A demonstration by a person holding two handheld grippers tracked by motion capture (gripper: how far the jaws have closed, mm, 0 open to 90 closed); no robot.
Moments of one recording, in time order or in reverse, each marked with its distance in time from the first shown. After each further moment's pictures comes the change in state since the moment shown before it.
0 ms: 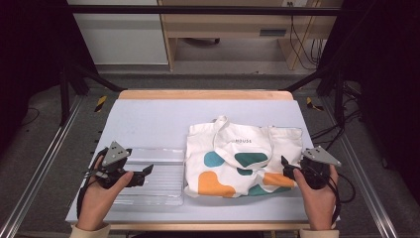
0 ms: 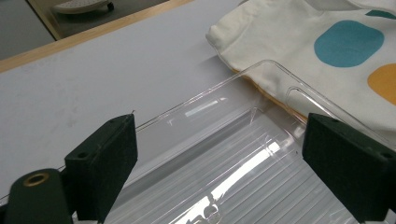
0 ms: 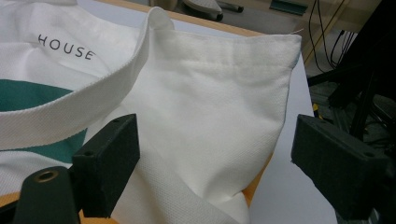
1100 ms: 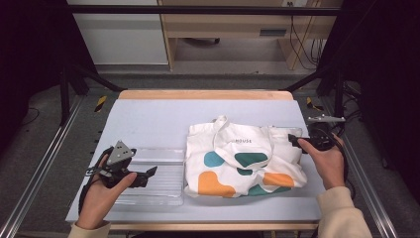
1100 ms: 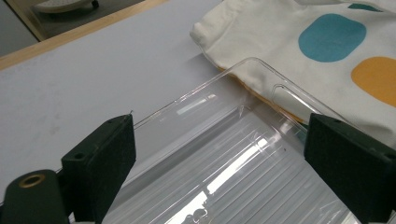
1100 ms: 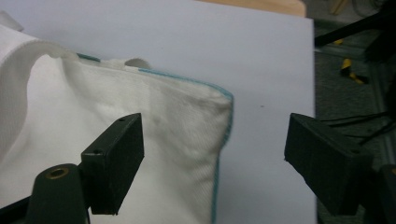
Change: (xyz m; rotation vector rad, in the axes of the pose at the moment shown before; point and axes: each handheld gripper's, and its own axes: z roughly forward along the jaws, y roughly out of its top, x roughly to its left) left arm -0.006 0.005 0.007 0.028 -0.051 0.041; right arm -0.066 0.049 0.072 0.226 0.105 0.118
